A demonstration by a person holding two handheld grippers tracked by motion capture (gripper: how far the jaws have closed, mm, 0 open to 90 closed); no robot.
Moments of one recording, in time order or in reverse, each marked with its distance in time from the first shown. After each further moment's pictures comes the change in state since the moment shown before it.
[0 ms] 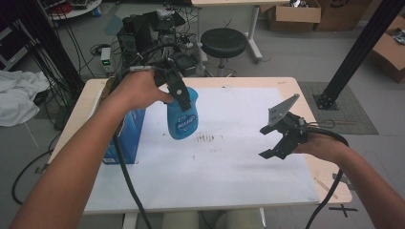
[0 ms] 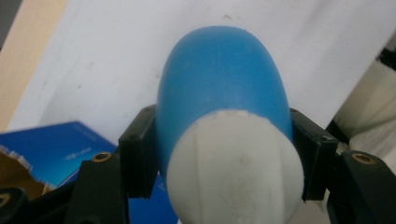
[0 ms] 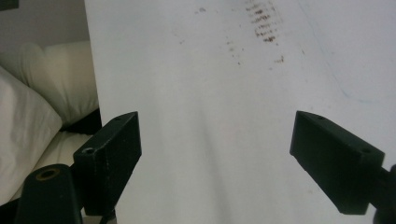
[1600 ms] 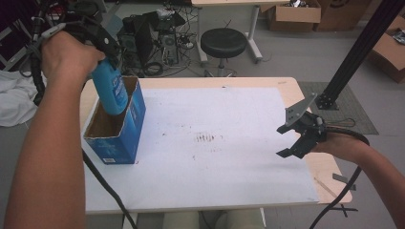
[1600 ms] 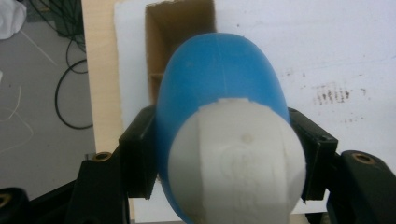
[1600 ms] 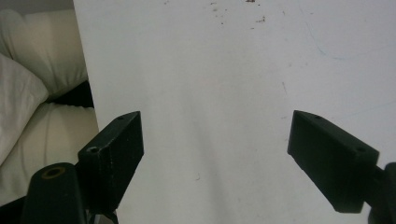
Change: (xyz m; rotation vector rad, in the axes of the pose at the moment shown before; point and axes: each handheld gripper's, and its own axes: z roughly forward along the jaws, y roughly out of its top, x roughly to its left) left arm 0.096 -0.095 -0.089 -0.022 0.242 -0.858; right arm -0.005 -0.027 -0.027 0.067 -0.046 0.002
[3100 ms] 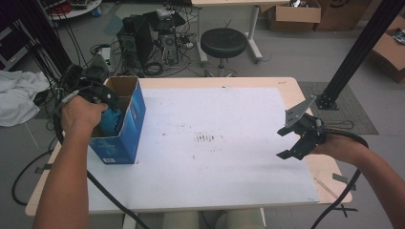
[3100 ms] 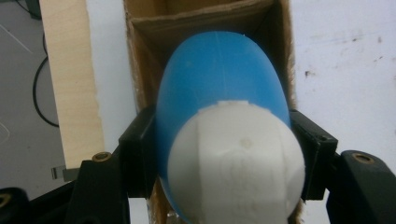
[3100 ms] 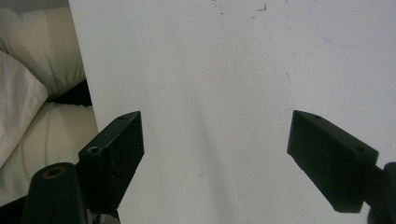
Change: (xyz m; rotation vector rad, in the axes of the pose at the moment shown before) left arm 0.031 -0.044 0.144 0.040 -0.028 0.031; right arm -0.001 -0.007 0.007 0.014 0.005 0.032
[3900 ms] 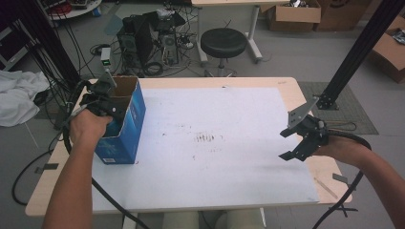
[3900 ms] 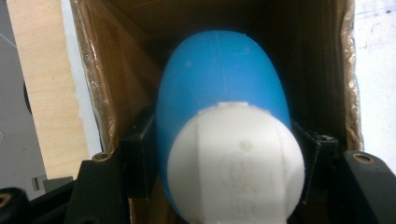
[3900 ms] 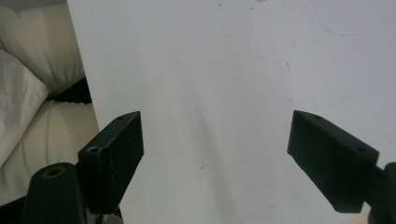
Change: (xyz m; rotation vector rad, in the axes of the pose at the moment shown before) left arm 0.001 -0.010 0.046 0.032 -0.010 0.033; right arm 0.000 -0.008 -0.001 0.003 -0.002 0.016
